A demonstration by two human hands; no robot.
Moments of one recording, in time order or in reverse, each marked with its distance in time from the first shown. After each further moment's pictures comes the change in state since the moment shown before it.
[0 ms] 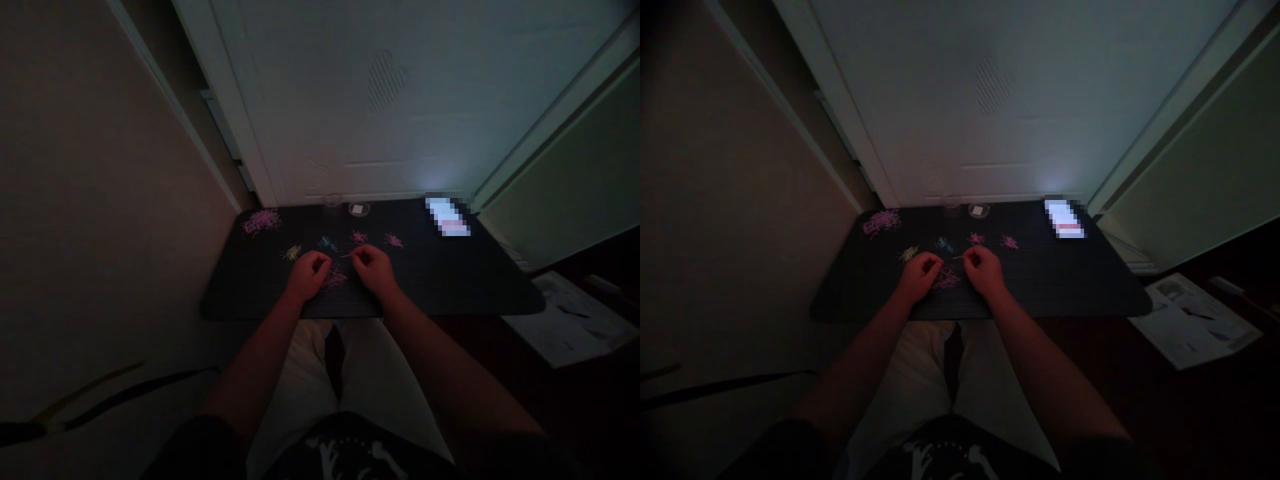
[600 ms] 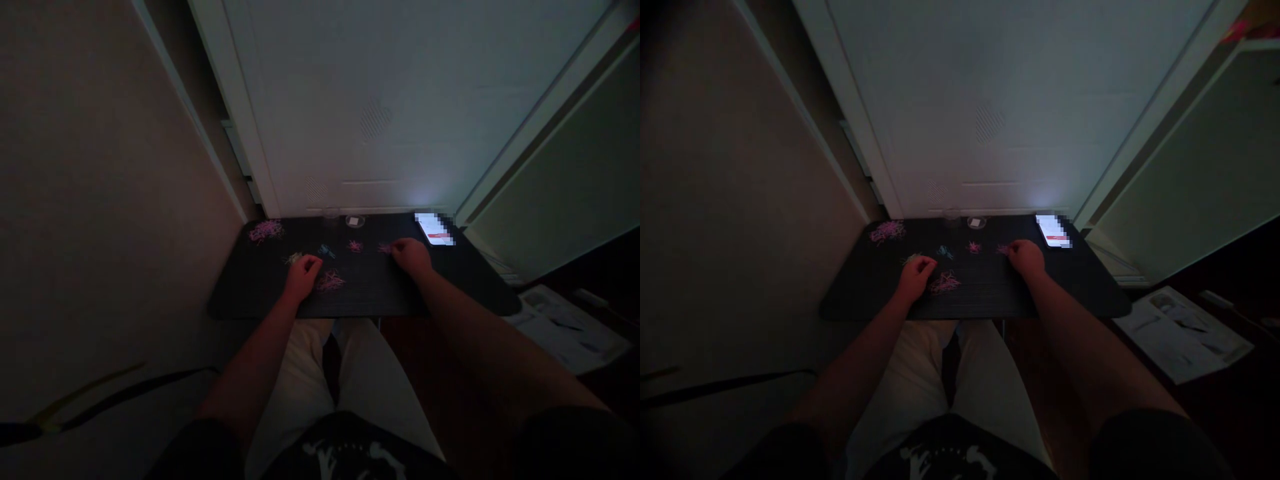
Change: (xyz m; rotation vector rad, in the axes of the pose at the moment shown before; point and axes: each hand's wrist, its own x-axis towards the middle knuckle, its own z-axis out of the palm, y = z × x) left_hand 0.000 0.000 -0.008 -0.135 0.121 -0.102; right_hand 0.045 0.052 -0.085 -0.653 -0.015 0.181
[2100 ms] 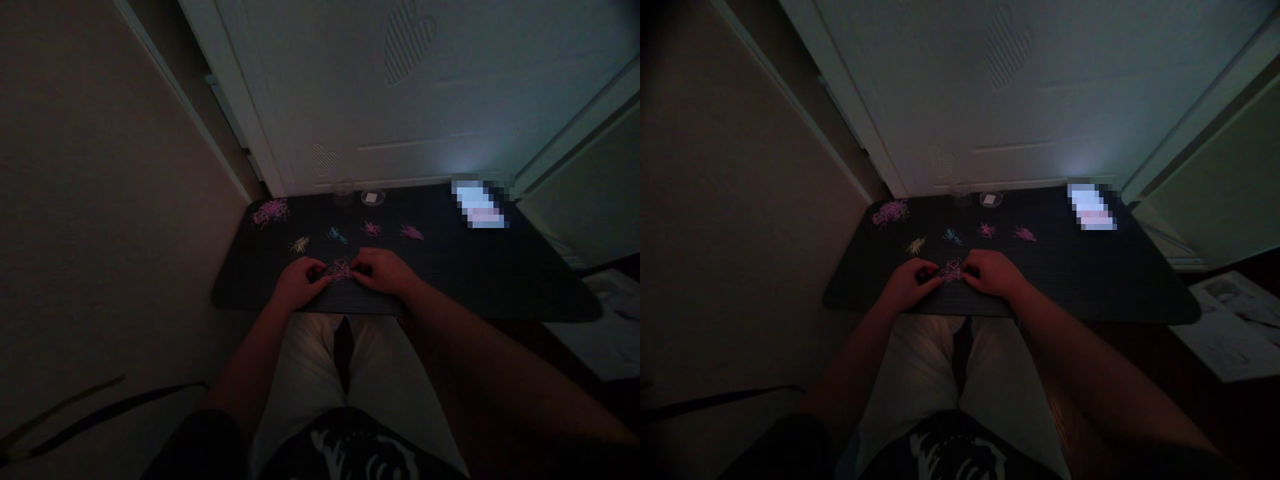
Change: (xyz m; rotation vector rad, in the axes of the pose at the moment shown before) left_hand -0.030 0.004 -0.027 0.444 -0.237 0.053; right_hand -0.050 -0.073 0.027 0.253 -0.314 -0.771
